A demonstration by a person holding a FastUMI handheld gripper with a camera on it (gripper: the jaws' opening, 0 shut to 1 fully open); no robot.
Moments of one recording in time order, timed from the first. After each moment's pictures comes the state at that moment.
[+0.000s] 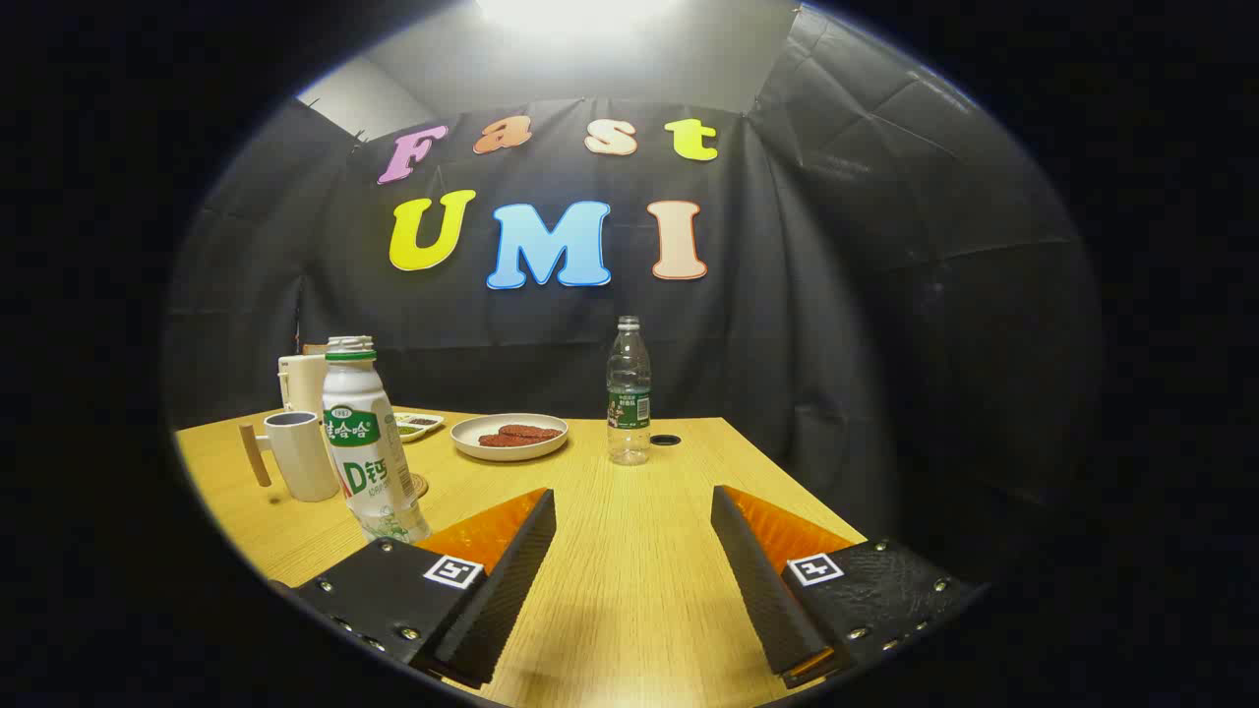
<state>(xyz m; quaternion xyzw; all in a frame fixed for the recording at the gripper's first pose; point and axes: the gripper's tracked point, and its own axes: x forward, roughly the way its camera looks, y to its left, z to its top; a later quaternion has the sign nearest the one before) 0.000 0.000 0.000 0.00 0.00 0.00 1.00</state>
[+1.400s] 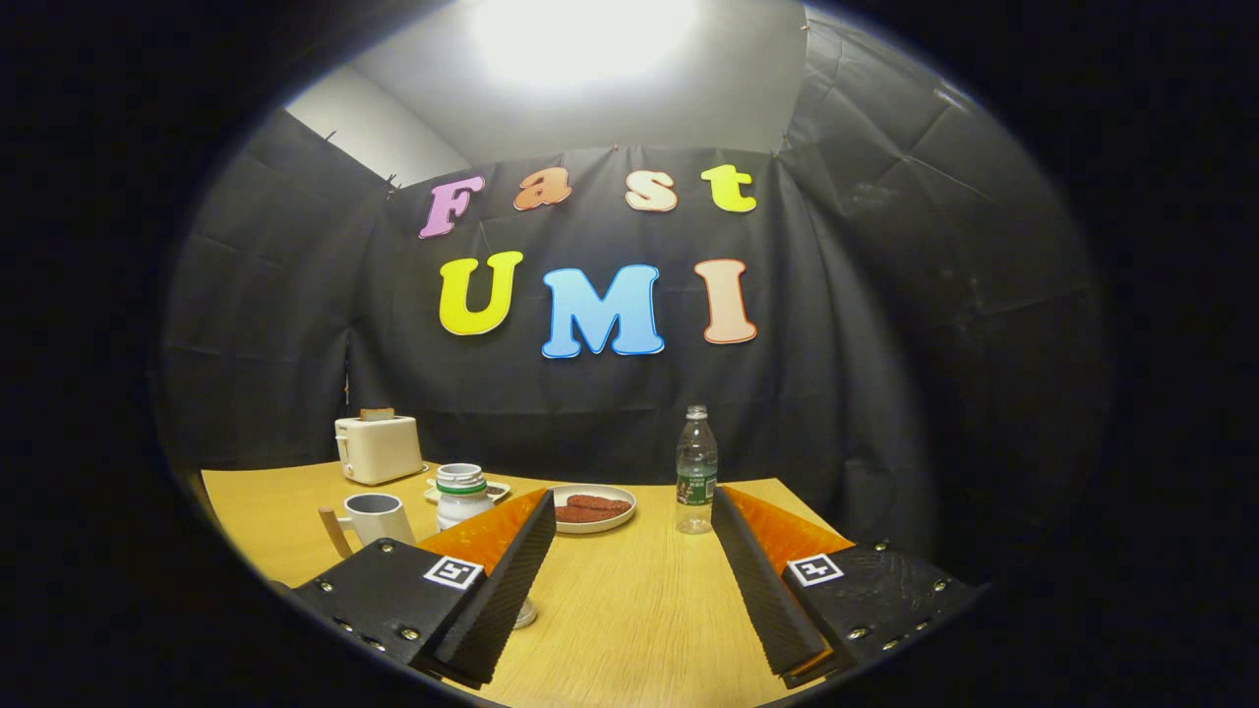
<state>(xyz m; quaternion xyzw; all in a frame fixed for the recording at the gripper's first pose) -0.031 0.065 0.084 0.02 -0.06 0.07 1.00</state>
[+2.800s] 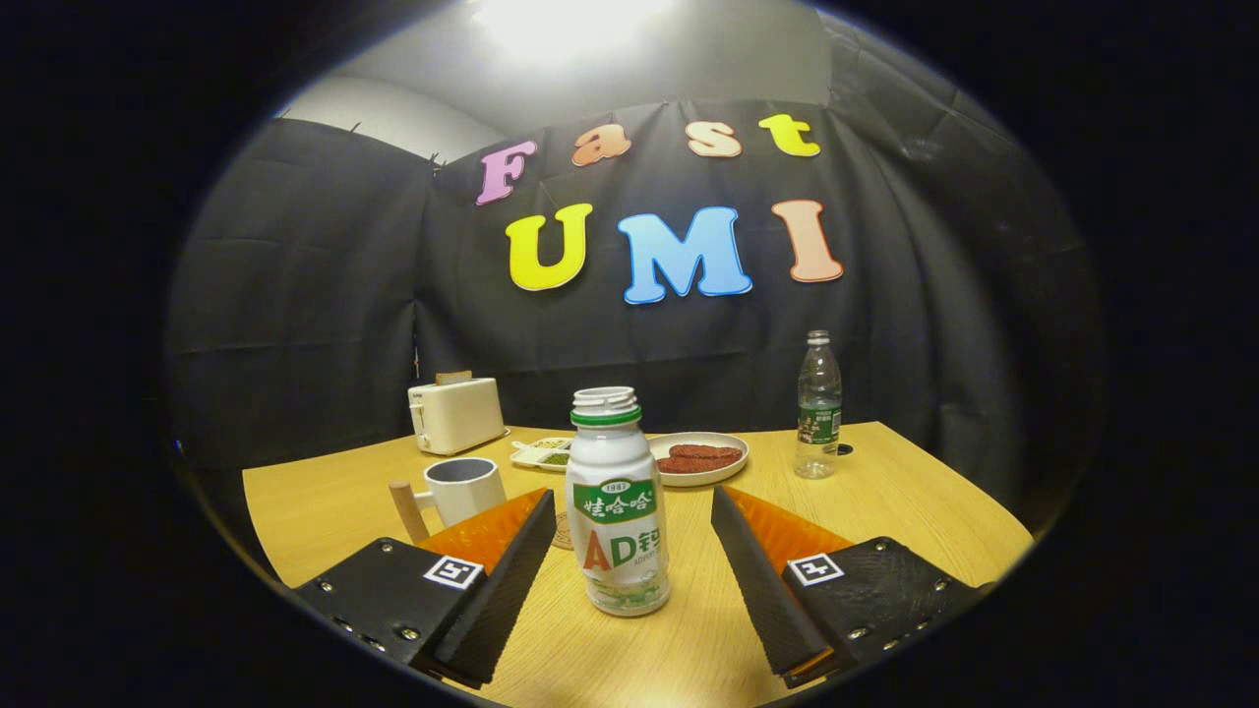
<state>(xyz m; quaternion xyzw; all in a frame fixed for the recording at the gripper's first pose) -0.010 0.180 0.027 0.02 0.00 0.17 0.98</state>
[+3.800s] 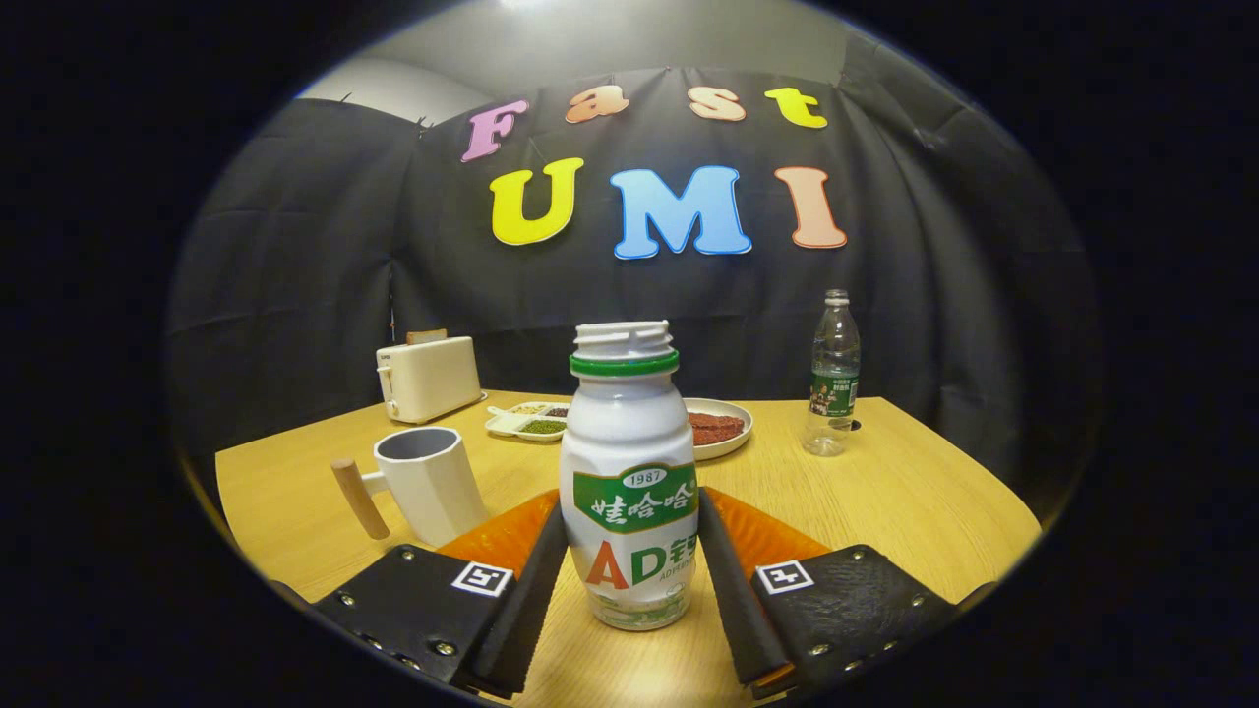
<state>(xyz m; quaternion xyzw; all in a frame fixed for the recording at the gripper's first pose) 0.033 0.196 -0.004 -0.01 0.06 0.14 0.99</state>
